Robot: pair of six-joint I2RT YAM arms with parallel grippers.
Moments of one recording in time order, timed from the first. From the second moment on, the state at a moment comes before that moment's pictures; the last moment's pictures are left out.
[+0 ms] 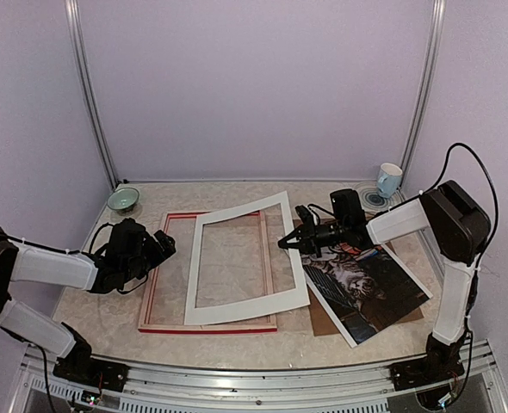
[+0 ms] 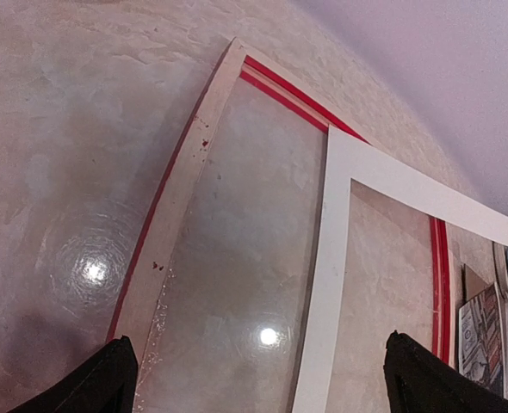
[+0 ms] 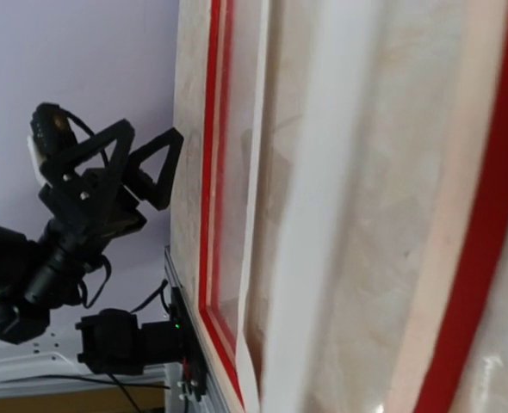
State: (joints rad) left arm -0.51 1.38 0.46 0.32 -0.29 -0.91; right arm 0.50 1.97 1.04 0.39 -0.94 0.95
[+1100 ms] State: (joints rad) left arm -0.51 1.38 0.46 0.33 -0.29 -0.91; right arm 0.55 2.05 1.09 0.61 -0.94 1.17
